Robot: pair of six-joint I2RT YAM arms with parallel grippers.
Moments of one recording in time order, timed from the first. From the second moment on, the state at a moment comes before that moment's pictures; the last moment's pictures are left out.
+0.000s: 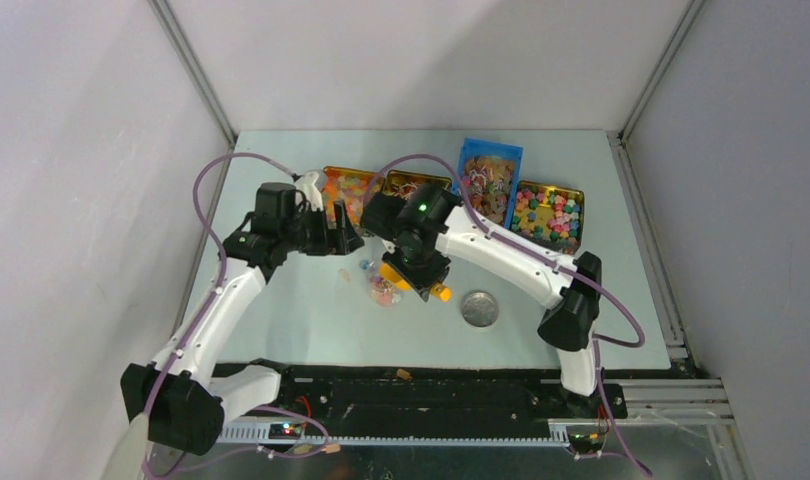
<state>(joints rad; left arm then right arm) -0.23 1.10 0.96 -0.56 0.37 -0.28 1.06 1.93 2.05 -1.55 0.05 0.30</state>
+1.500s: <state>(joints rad) -0.36 0.99 0.87 -0.56 0.19 -0.32 1.07 1.97 2.06 -1.50 0.08 0.30</state>
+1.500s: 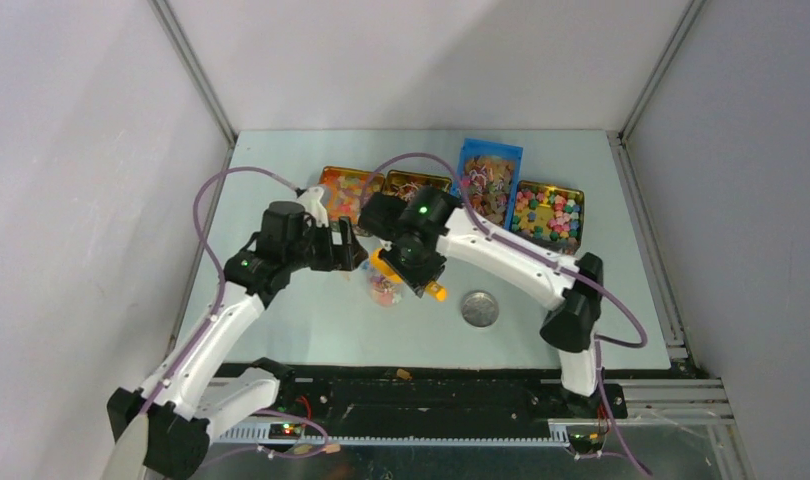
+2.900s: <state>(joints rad) -0.36 0.78 0.91 -0.50 0.10 -0.34 0.64 1.40 1.60 -1.13 0.04 0.40</state>
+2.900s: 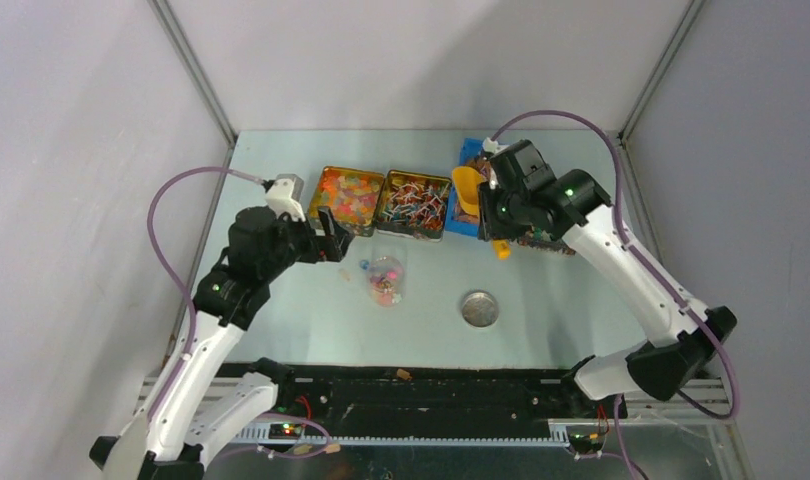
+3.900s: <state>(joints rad) -0.36 1.01 0.83 -0.51 -0.03 -0.19 0.61 1.96 2.08 -1.28 0.02 0.23</state>
